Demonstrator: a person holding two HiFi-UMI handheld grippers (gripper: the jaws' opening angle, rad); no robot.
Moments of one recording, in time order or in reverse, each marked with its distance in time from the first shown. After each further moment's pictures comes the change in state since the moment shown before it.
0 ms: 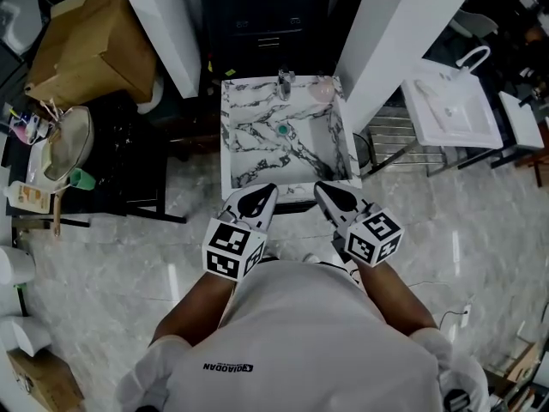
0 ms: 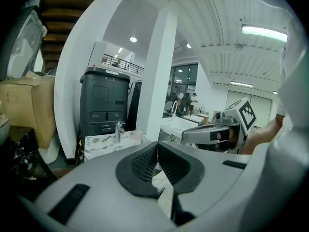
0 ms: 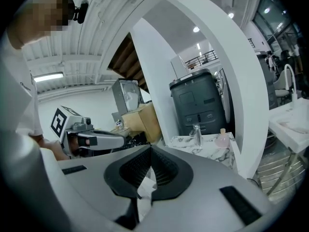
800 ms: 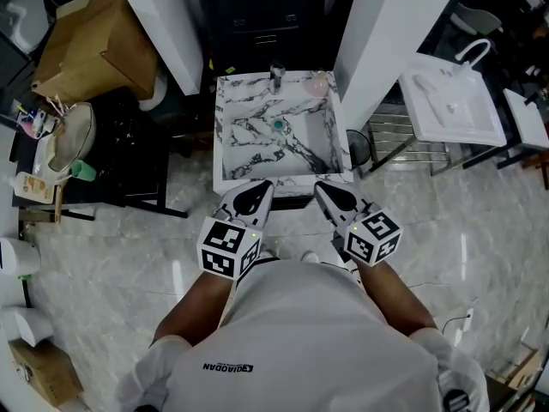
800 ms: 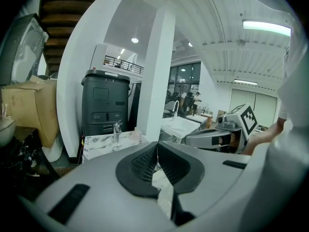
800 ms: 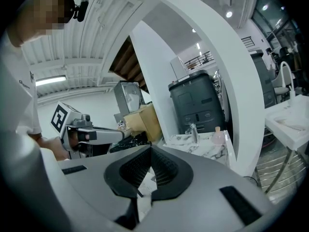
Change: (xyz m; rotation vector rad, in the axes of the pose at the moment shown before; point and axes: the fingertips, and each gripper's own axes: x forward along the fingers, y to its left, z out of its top) left arm 0.006 -0.040 0.006 -0.001 0.002 0.049; right arm -0.044 -0.017 -0.011 0.011 -0.008 0.022
